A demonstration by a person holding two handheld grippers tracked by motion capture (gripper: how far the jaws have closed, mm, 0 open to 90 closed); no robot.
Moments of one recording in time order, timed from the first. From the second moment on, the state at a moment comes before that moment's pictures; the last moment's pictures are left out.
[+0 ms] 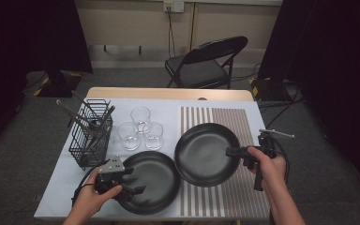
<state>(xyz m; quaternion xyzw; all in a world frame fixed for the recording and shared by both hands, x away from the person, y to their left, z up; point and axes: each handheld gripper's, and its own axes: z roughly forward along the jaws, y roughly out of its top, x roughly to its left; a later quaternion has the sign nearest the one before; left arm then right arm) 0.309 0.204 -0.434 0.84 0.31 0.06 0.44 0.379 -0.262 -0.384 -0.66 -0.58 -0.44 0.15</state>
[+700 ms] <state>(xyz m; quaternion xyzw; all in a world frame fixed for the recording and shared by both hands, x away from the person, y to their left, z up) 0.309 0.206 -0.434 0.84 0.31 0.07 0.43 0.382 -0.280 -0.390 -0.68 -0.57 -0.44 0.14</state>
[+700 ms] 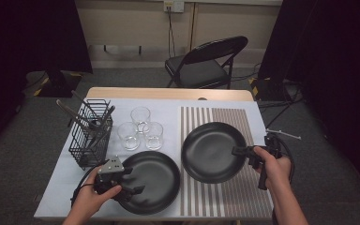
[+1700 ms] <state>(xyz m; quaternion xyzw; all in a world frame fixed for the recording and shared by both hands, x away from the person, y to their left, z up) 0.309 0.207 -0.436 0.84 0.31 0.07 0.43 0.386 -0.292 -0.410 -0.70 -0.55 -0.43 0.13</state>
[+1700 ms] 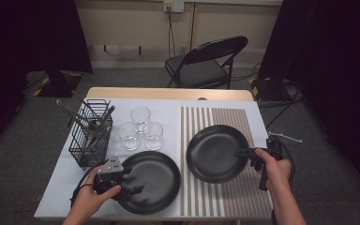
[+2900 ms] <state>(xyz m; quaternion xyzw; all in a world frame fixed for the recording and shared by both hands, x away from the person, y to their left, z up) 0.309 0.206 -0.438 0.85 0.31 0.07 0.43 0.394 -0.305 -0.429 -0.72 -0.53 -0.43 0.12</state>
